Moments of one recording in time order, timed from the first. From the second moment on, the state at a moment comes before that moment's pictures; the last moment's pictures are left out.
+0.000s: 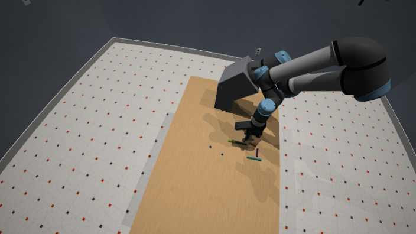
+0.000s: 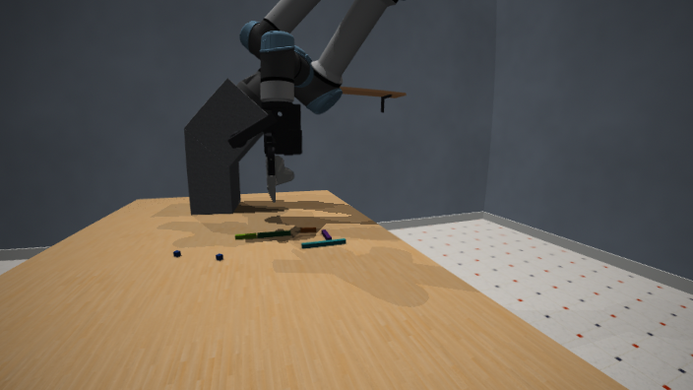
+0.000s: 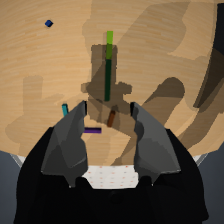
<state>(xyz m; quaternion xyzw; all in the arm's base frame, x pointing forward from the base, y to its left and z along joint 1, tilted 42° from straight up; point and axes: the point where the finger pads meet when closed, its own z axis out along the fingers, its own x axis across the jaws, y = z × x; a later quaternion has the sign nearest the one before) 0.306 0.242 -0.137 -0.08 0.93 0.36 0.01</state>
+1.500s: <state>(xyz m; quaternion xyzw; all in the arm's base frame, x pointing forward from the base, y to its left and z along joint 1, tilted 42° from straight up) 0.307 0.224 -0.118 -0.08 0.93 0.36 0.01</state>
